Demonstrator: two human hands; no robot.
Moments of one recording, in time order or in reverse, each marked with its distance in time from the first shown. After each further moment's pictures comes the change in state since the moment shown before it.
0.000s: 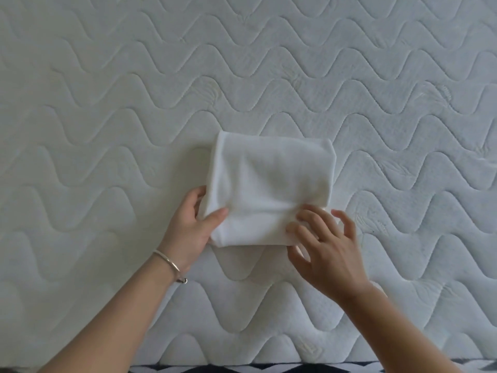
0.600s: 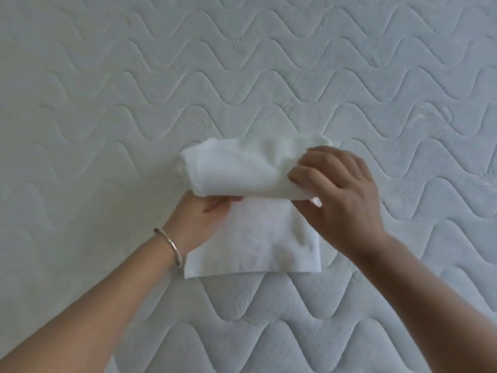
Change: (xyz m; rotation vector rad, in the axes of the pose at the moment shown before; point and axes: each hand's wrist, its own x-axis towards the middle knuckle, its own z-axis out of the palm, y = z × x) left_hand 0.062 0.051 0.026 0.322 -0.149 0.379; right_hand 0.116 0.041 -0.048 0.156 0.409 -0.165
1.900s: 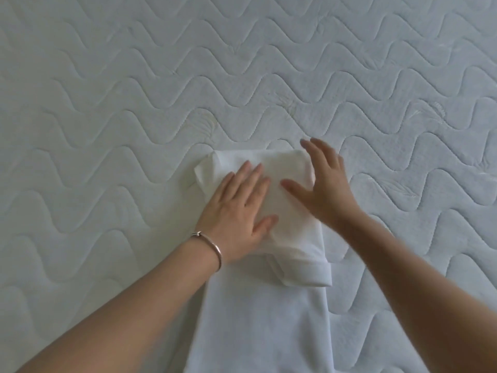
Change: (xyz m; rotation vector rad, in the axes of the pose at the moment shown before) left_hand -0.003 -0.021 0.015 1.155 -0.085 0.544; right_hand -0.003 -0.006 0.041 0.230 -0.354 0.647
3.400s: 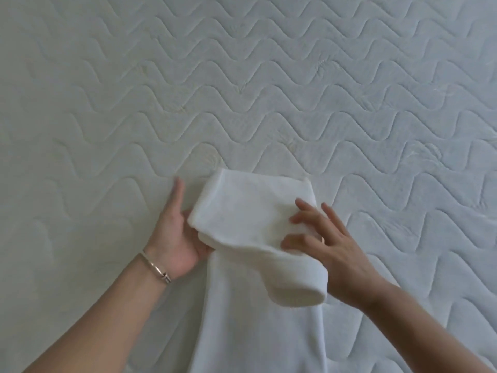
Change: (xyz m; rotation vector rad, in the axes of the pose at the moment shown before) left_hand 0.016 -0.048 -0.048 -2.144 -0.161 -1.081; right_hand -0.025 0.013 -0.023 -0.137 -0.110 -0.615
